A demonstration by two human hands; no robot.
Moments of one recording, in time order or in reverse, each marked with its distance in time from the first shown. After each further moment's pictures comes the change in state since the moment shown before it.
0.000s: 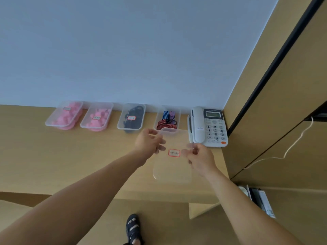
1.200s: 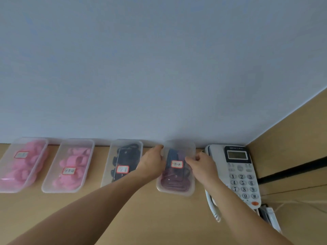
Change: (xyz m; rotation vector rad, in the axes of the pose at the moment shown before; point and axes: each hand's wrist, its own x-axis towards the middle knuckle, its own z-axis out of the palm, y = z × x) left_hand 0.239 0.006 -0.001 0.840 -0.160 0.120; right_hand 0.234 -0.038 0.053 -0.355 0.138 0.138
